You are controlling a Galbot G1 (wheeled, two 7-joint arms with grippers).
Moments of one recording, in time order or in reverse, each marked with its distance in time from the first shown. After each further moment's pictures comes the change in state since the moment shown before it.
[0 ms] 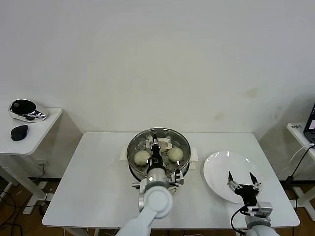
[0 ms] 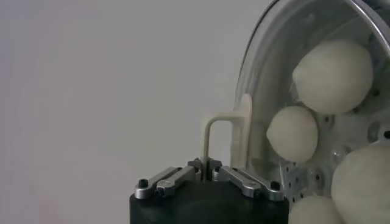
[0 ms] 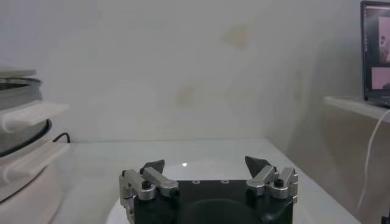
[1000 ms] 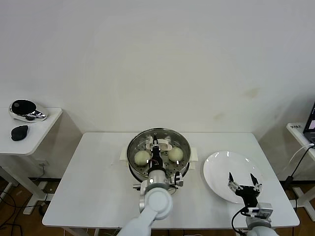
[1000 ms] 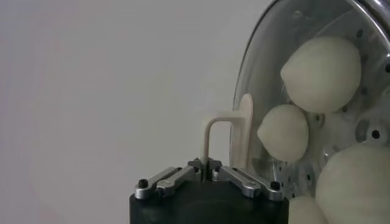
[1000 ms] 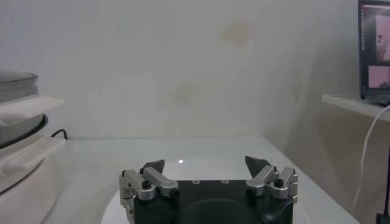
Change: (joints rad) left arm 0.011 -0.002 -0.005 0.044 -0.031 0.000 -0.075; right arm -0.005 -0.002 0.004 -0.010 -0.002 0.009 -0.001
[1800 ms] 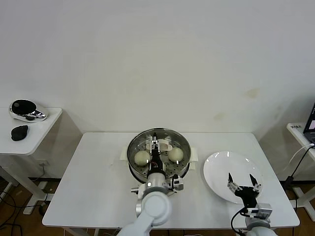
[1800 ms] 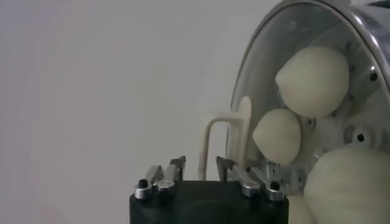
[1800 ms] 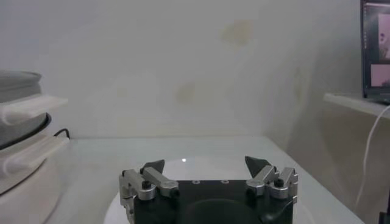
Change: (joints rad) left arm 0.038 0.026 0.012 -0.096 -0.068 0.000 -0.004; right arm -0.001 0.003 -0.003 -0.007 -0.003 0.003 0.000
